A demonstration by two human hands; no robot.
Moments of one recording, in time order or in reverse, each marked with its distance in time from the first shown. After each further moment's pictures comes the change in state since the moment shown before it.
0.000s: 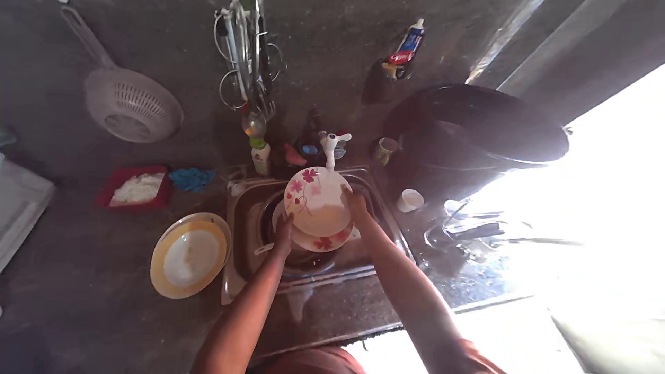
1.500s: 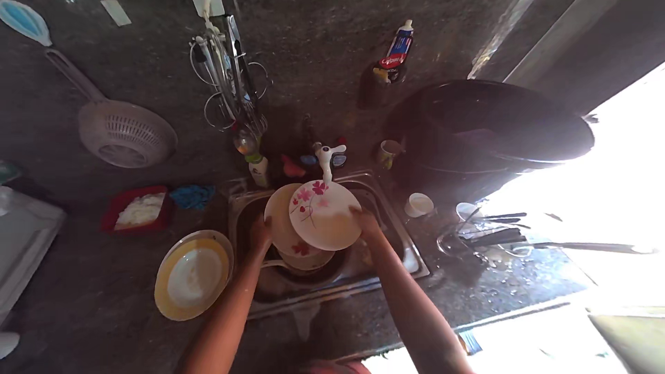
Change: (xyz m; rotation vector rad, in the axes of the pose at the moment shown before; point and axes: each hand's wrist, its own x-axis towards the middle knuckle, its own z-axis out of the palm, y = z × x) left_hand 0.031 0.062 -0.049 0.733 0.072 0.045; right_hand -0.009 0.026 -0.011 0.392 -0.055 0.083
